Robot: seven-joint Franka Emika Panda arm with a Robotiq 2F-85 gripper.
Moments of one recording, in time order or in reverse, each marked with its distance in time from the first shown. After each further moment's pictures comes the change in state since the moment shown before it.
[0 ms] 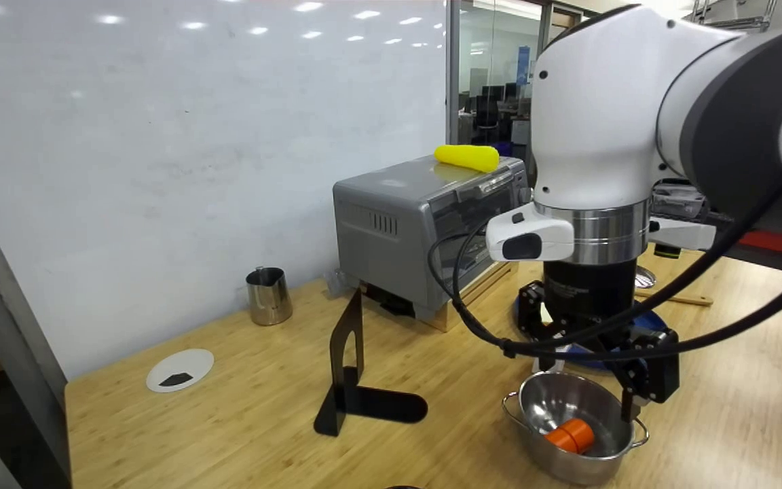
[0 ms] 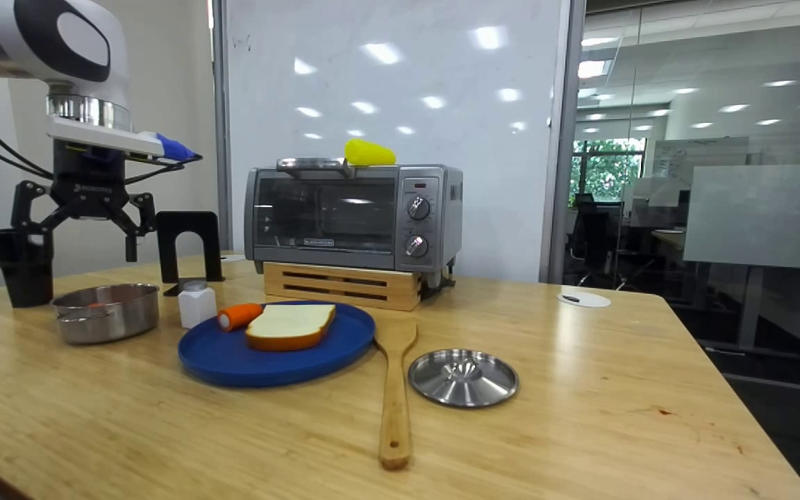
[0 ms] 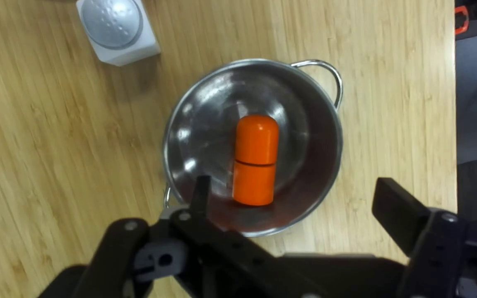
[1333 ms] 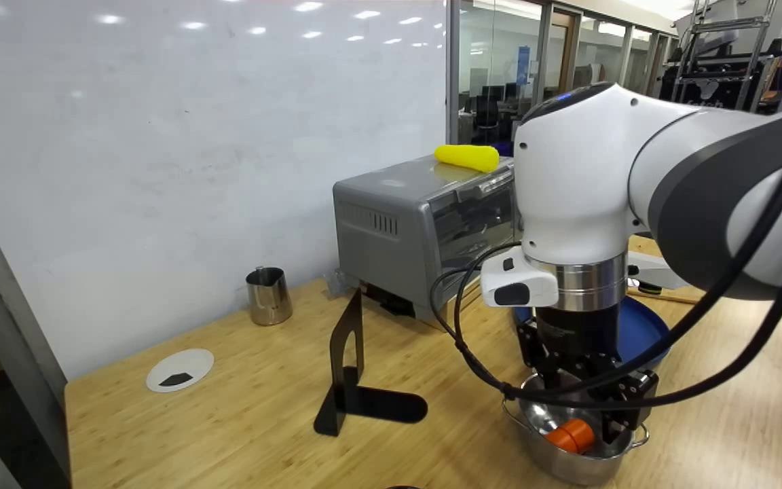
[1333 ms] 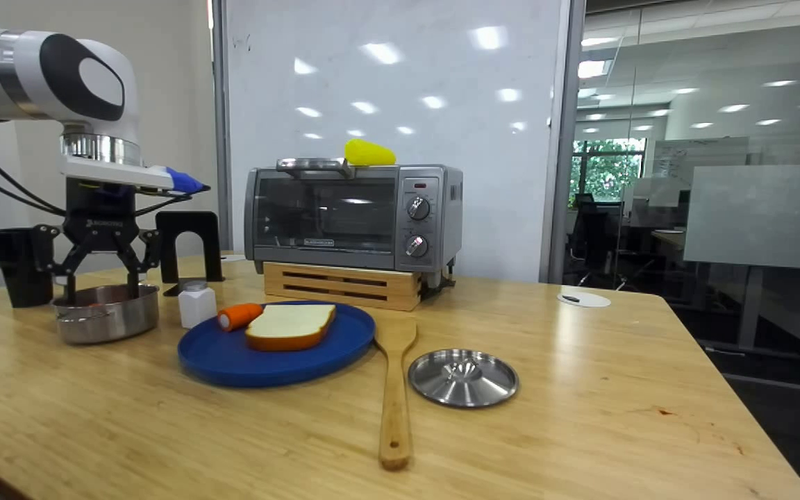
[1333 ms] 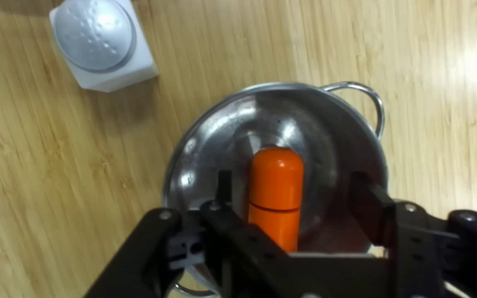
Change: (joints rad) arm -0.016 0.124 0.000 0.003 -0.084 0.072 0.056
